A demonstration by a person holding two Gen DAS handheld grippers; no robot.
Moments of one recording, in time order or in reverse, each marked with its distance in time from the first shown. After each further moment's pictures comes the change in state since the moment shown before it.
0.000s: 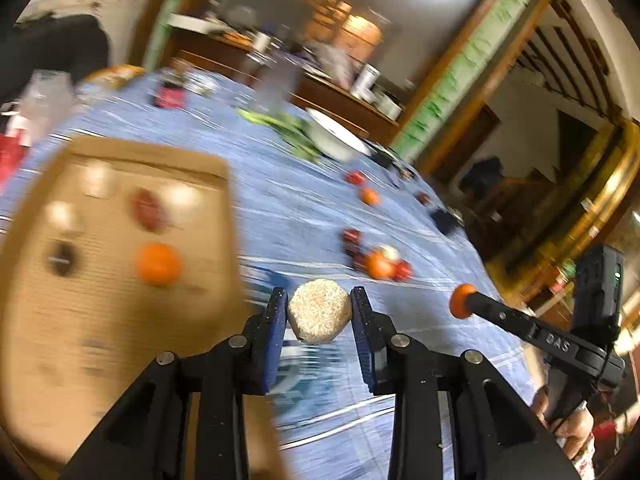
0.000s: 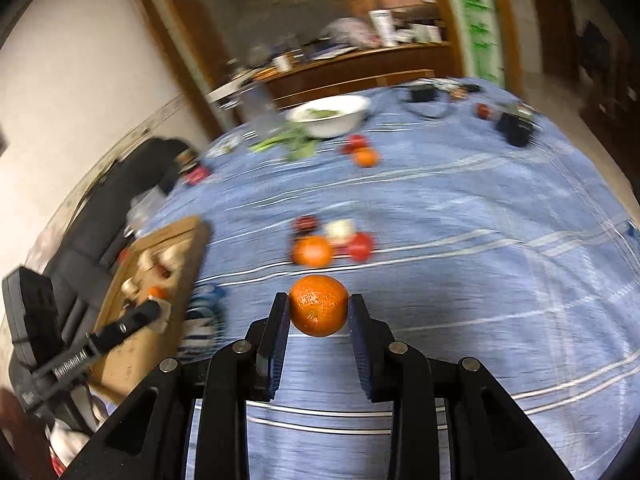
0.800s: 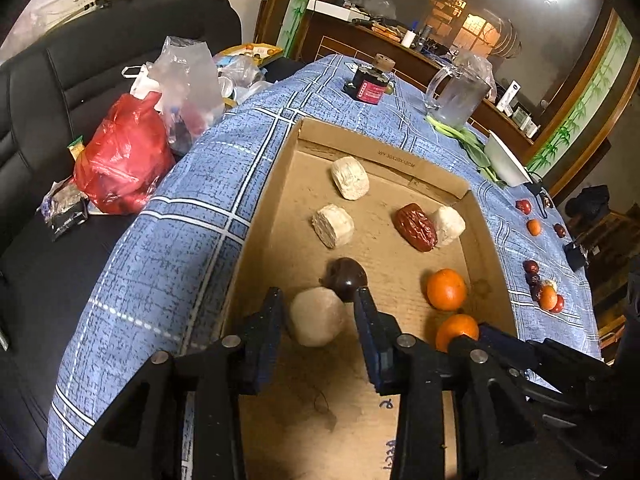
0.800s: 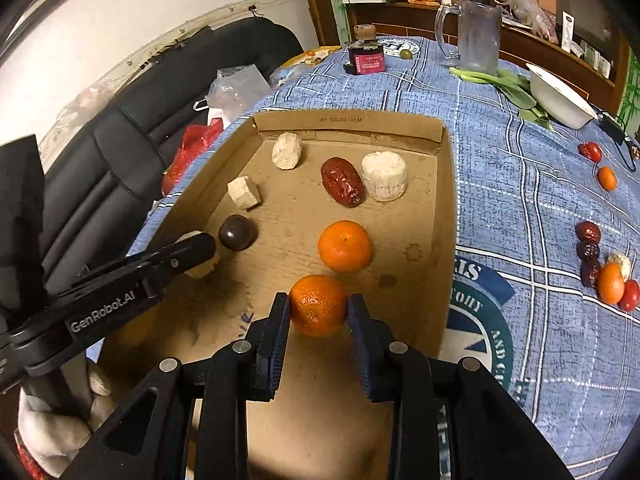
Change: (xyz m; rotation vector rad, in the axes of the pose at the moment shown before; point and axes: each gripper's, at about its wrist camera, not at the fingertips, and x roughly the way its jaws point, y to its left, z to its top) left arm -0.023 0.138 0.014 -0.162 0.069 0.378; right arm 0.149 0.207 -0.031 -0.337 0.251 0.094
